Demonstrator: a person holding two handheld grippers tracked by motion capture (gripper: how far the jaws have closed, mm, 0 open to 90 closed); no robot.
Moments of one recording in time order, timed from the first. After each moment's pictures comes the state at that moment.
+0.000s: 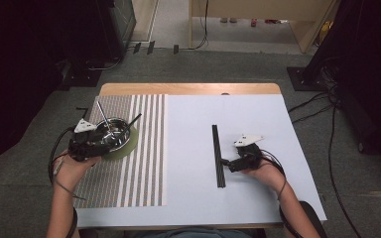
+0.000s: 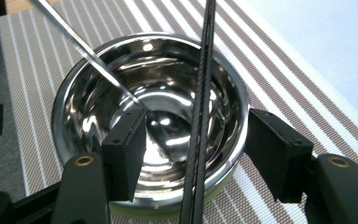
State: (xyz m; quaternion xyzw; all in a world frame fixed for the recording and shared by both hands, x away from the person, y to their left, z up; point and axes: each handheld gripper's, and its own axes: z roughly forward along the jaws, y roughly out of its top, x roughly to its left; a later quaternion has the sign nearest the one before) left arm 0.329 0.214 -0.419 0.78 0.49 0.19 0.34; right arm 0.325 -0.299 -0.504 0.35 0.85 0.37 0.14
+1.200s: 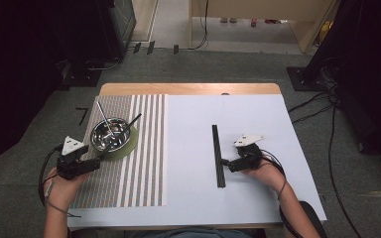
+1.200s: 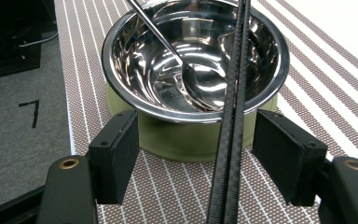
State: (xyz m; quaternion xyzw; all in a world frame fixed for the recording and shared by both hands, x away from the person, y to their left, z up) left arm 0.291 0.239 -0.444 0.76 0.50 0.24 0.34; right arm 0.325 -0.299 -0.503 0.35 0.85 0.37 0.14
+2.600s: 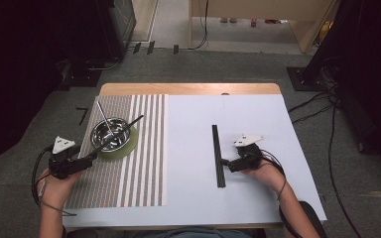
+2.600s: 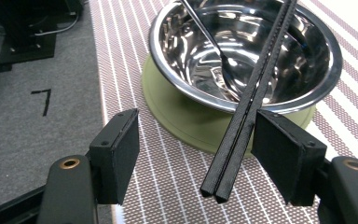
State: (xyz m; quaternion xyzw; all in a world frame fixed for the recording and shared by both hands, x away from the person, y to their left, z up) left arm 0.295 0.263 -0.448 0.73 0.54 0.25 0.34; right arm 0.325 -0.298 -0.504 0.36 0.85 0.37 0.14
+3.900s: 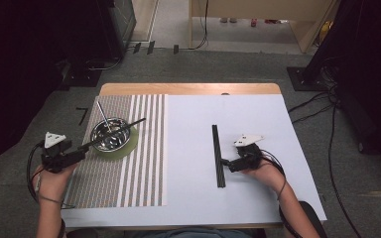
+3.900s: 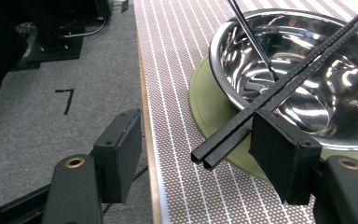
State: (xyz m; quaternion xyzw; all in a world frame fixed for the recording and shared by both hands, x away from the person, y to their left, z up) left arm 0.312 0.284 -0.449 0.70 0.57 0.27 0.34; right arm 0.325 -0.299 -0.504 0.35 0.85 0.37 0.14
